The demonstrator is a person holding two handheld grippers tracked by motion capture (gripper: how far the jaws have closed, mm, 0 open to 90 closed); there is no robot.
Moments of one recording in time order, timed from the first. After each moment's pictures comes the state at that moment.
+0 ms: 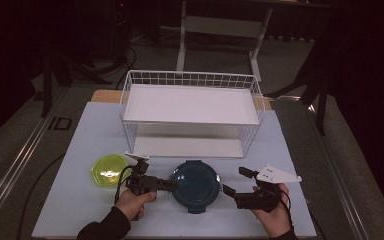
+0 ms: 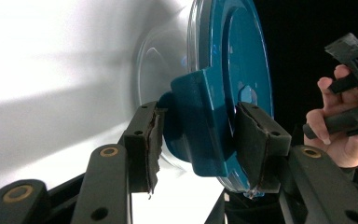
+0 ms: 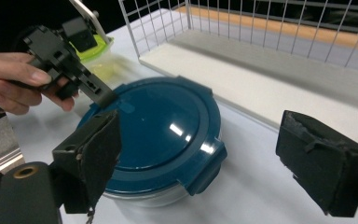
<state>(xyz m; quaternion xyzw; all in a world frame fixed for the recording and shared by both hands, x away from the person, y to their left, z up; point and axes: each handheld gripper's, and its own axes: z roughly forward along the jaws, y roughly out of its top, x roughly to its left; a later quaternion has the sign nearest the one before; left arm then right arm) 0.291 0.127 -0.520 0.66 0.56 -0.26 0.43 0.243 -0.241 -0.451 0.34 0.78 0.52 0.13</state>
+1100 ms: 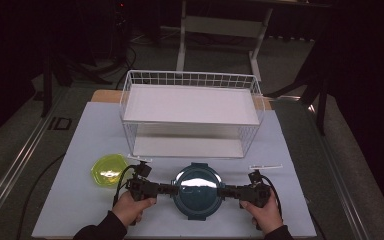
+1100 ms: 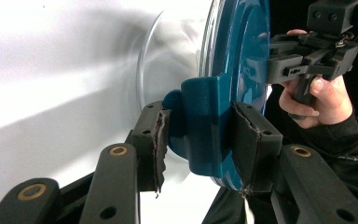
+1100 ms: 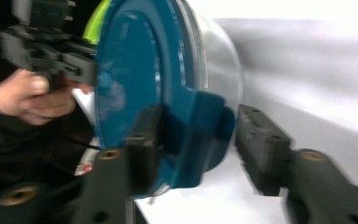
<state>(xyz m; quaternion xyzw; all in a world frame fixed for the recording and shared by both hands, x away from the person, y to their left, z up) 0.274 0.120 -0.502 0.71 0.50 -0.21 0.45 0.280 -0.246 -0.504 0.47 0.73 0.46 -0.17</state>
